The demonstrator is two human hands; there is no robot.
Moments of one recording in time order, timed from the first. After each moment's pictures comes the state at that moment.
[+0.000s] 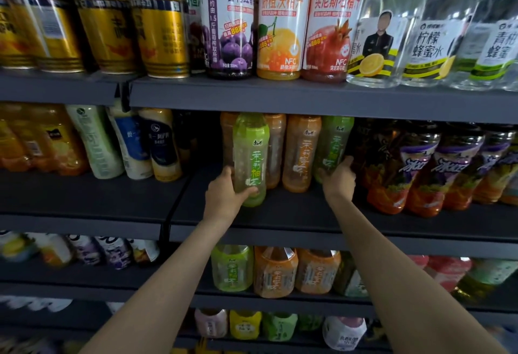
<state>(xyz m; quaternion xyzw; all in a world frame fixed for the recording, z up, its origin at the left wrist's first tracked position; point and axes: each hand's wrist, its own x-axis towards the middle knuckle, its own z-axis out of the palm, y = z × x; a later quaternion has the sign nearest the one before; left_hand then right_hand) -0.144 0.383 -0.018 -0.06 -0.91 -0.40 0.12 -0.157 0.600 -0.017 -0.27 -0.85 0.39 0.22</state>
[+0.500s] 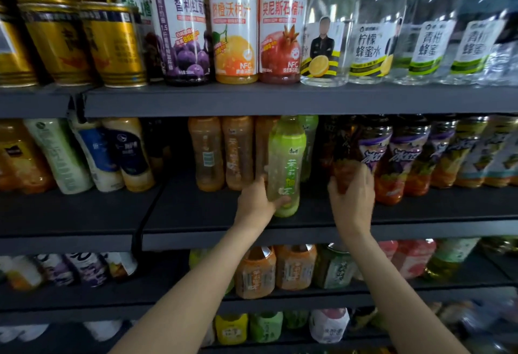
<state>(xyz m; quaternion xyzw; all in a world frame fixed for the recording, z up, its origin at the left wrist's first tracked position) -0.114 0.475 -0.015 -0.16 -0.89 -0.42 0.05 -0.063 0.634 -0.018 -0.17 -0.82 0.33 0.44</state>
